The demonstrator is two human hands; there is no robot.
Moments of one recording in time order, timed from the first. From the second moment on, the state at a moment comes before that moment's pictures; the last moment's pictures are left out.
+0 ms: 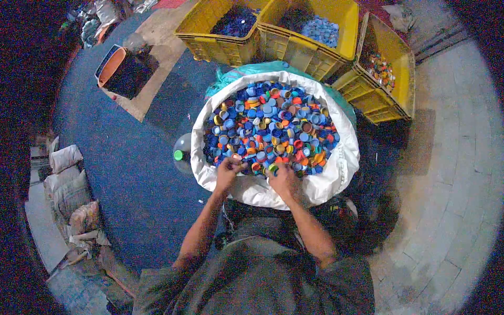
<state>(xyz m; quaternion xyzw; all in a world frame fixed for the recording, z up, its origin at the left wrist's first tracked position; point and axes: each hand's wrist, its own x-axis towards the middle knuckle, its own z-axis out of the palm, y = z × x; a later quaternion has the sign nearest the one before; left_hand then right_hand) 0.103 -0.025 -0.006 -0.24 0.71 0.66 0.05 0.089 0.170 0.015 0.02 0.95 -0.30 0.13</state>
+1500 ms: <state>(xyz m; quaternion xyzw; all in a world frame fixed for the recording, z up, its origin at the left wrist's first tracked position) 0.069 0.011 -0.012 -0.11 0.66 0.74 0.05 0.085 0.213 0.009 0.20 0.70 -0.68 0.09</state>
